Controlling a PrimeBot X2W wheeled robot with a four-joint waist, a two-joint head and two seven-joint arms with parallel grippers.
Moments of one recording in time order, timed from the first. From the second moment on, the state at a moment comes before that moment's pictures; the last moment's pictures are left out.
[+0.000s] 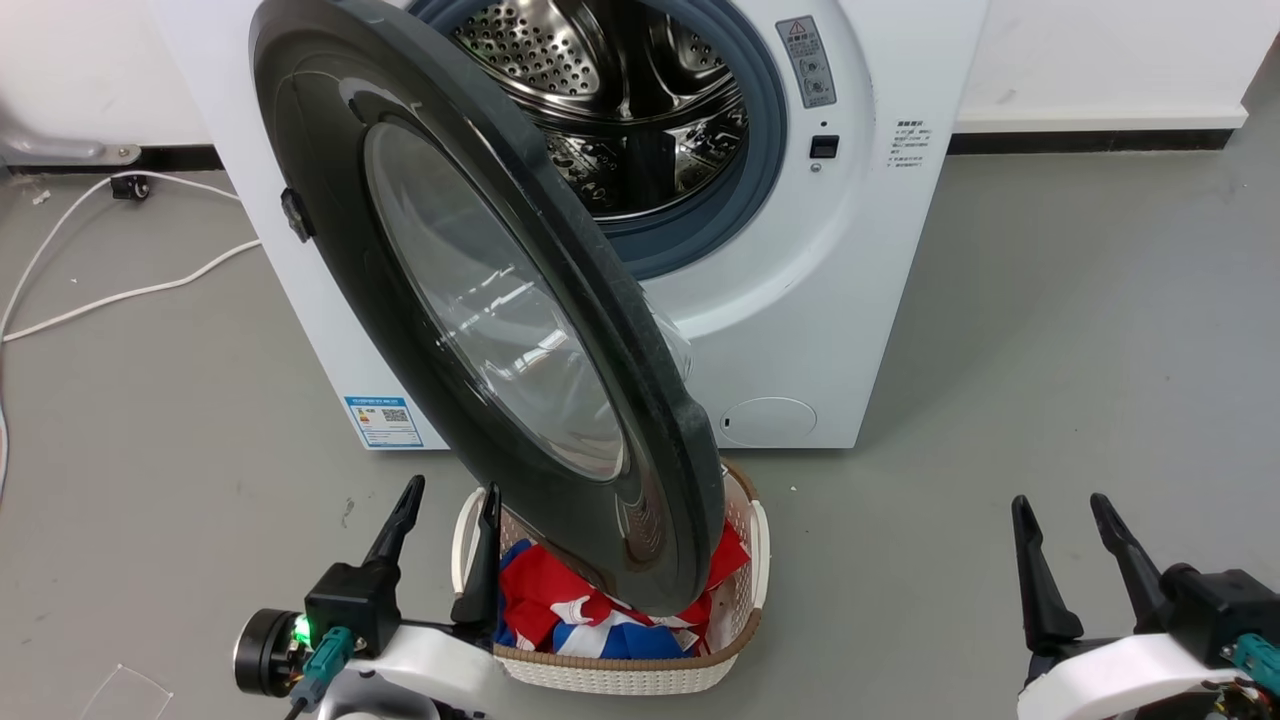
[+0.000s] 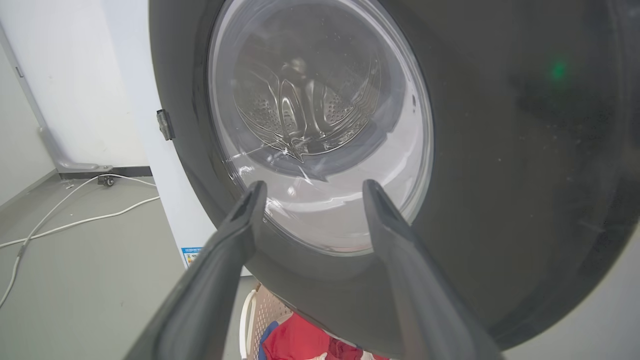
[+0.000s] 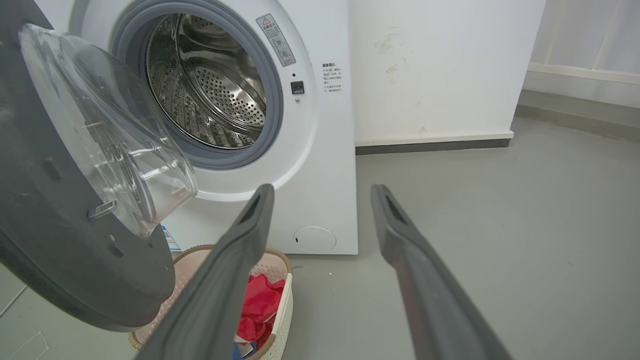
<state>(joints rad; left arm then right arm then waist) -0.07 0.05 -0.09 0.23 -0.11 -0.10 -0.26 0.07 -0.06 -0.05 0.02 0.16 0.13 -0.10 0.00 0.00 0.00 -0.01</state>
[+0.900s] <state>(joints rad) -0.07 0.05 -0.09 0.25 -0.13 -0.09 -0.26 0.05 -0.06 -0.03 0.00 0.11 0.13 -0.08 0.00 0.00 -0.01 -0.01</state>
